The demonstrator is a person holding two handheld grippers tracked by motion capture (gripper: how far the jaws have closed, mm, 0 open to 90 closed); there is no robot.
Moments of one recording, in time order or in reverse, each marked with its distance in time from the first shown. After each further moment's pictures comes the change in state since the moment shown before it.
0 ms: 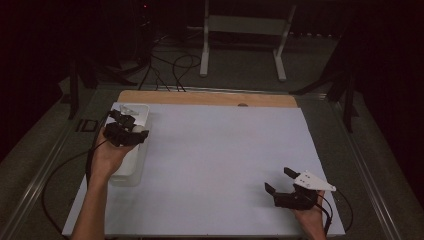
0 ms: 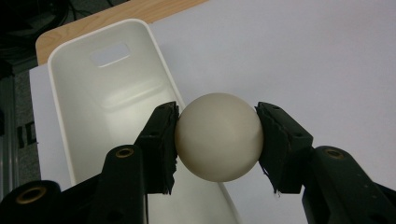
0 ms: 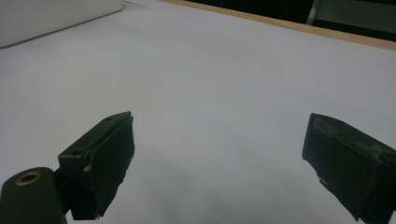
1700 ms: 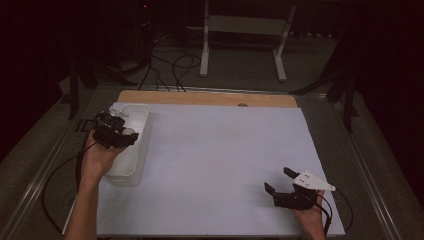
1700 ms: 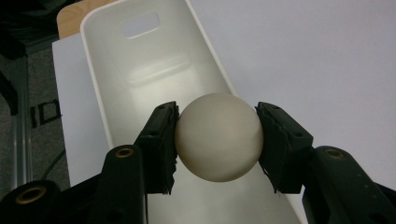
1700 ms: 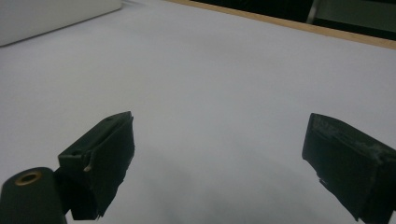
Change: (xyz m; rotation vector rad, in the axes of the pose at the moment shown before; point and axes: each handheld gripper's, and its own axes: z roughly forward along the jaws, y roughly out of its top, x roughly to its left) left arm 0.022 -0.016 0.000 0.043 0.036 -0.039; right arm 0.000 0.000 0.001 0.005 0.000 0.000
